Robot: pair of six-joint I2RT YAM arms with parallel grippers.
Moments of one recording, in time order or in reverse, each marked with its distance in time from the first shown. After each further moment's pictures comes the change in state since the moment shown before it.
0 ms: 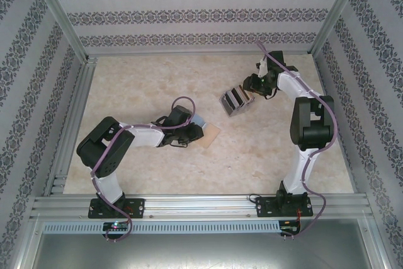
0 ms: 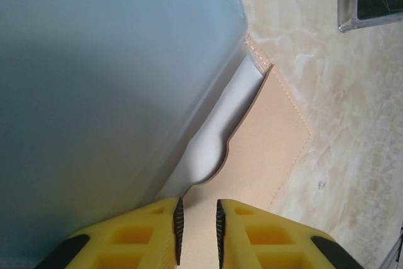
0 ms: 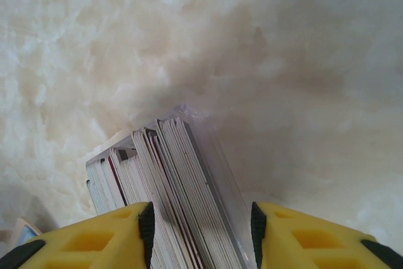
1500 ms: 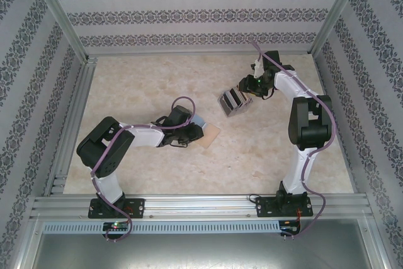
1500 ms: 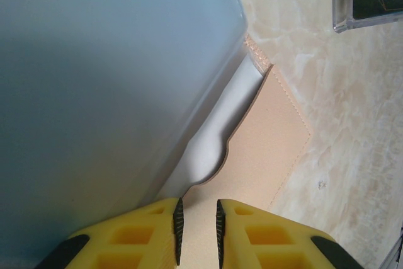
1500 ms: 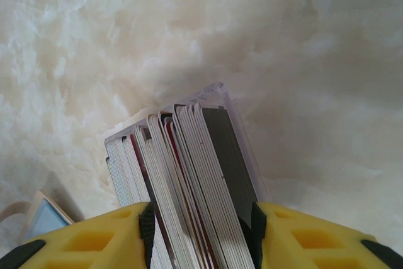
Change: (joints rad) left arm 0.000 0.000 0.000 0.002 0.002 0.000; right arm 0.032 0.009 0.023 -0.044 -0.043 -0.026
